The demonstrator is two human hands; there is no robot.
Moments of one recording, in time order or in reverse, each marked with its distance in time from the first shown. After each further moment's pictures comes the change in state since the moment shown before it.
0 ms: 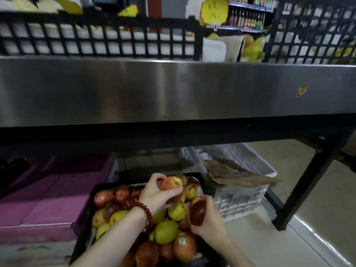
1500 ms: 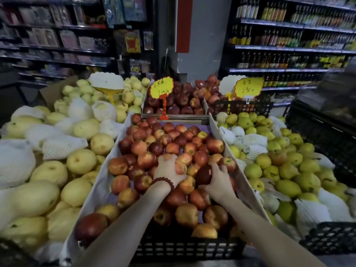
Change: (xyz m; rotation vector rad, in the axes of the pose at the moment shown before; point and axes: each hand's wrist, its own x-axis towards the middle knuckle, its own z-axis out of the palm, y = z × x) left_hand 0.130 0.433 -0.148 0.839 0.195 0.189; right_hand 0.313 -0.404 -0.213 -0.247 -0.081 0.066
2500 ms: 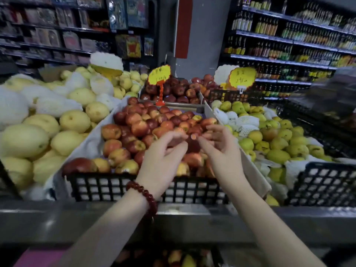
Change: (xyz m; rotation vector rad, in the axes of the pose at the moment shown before) left_hand -0.172 0.015 0.011 -0.798 0.252 0.275; right_hand -0.119 -0.008 -0.002 0.748 0.331 -0.379
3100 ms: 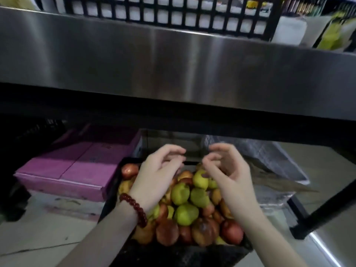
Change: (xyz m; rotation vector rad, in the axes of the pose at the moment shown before) left_hand -0.237 -0.275 0.034 -0.061 -0.062 -0.218; right_hand -0.297 0.212 -0.003 0.106 -0.153 0.104
